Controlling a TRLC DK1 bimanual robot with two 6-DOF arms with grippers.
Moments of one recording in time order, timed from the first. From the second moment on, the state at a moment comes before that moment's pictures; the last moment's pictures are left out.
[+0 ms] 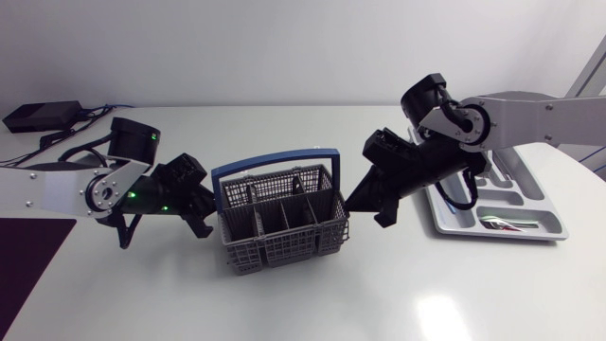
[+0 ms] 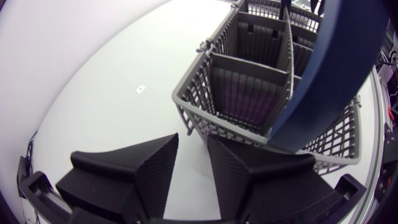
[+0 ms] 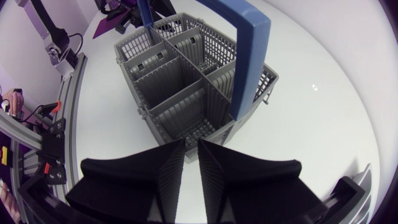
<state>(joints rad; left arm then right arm) -0.19 1.57 0.75 -0.06 0.29 0.63 0.32 1.66 1.09 -0.61 -0.57 -0.74</state>
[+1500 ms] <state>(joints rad) -0.28 1.63 0.81 -0.09 0.29 0.64 0.35 1.72 1.02 -0.41 -0.39 -0.62</state>
